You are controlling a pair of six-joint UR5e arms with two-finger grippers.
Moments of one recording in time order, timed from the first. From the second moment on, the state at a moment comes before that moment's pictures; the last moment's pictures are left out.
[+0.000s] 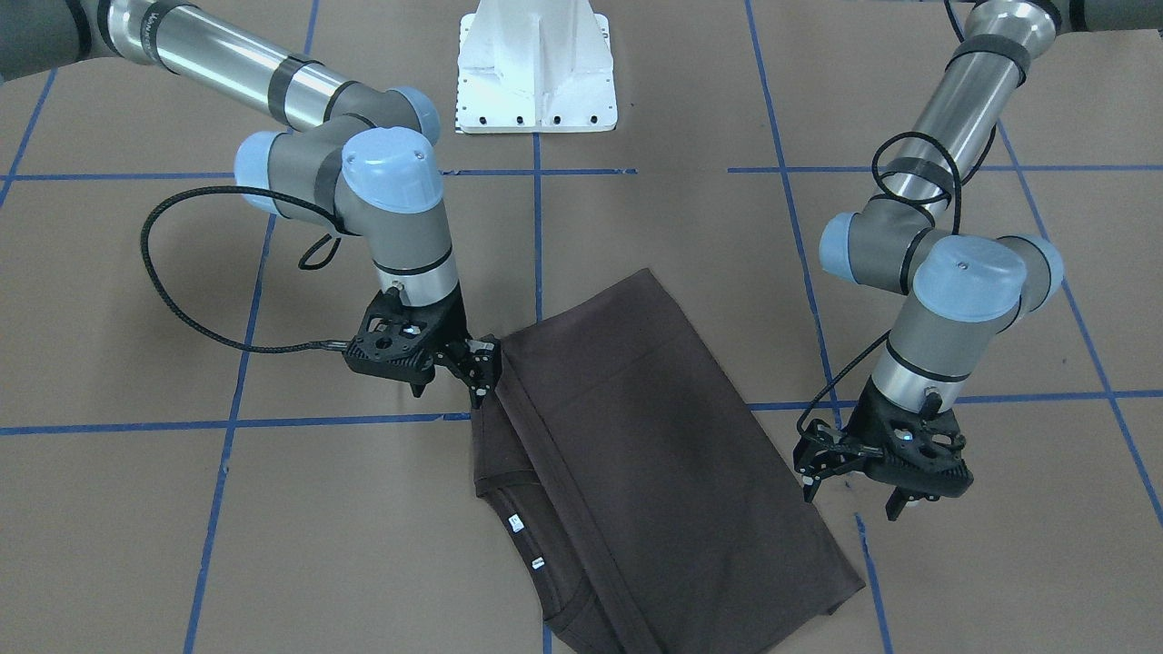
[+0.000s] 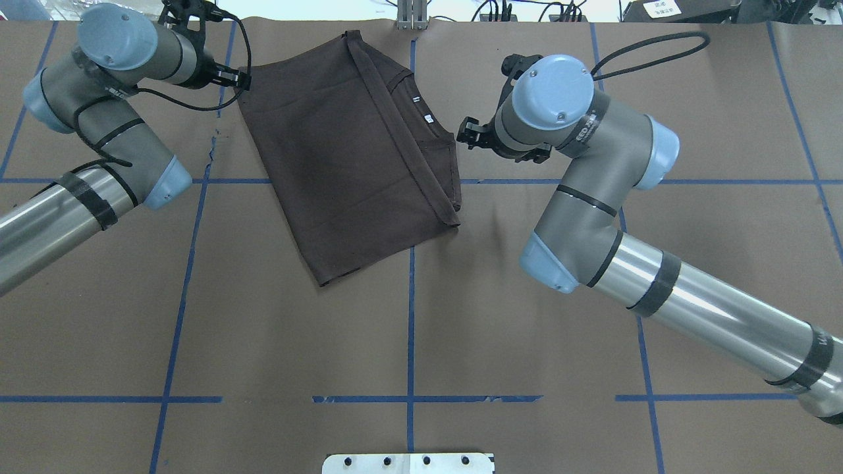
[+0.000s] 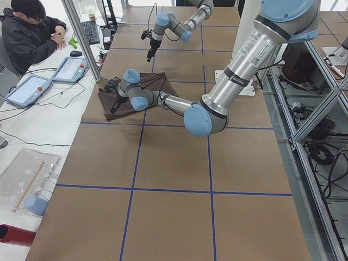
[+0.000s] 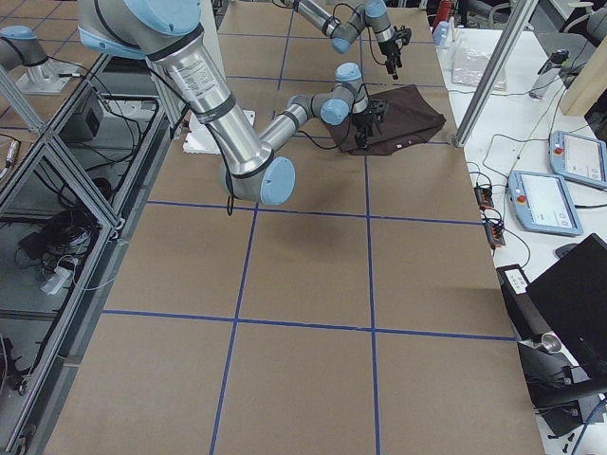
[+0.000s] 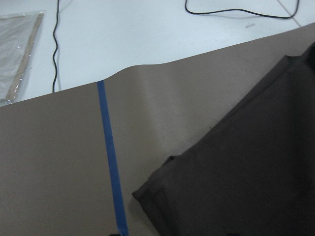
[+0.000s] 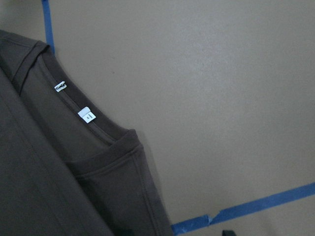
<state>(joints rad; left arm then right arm) -0.93 -2.18 -1.19 -2.34 -1.82 -0.71 0.62 -0.82 1.41 -1.32 1.65 1.45</state>
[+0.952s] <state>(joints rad) -0.89 -2.15 -1.20 -2.34 -1.82 -0.75 0.53 -0.79 1.34 -1.32 1.55 1.47</state>
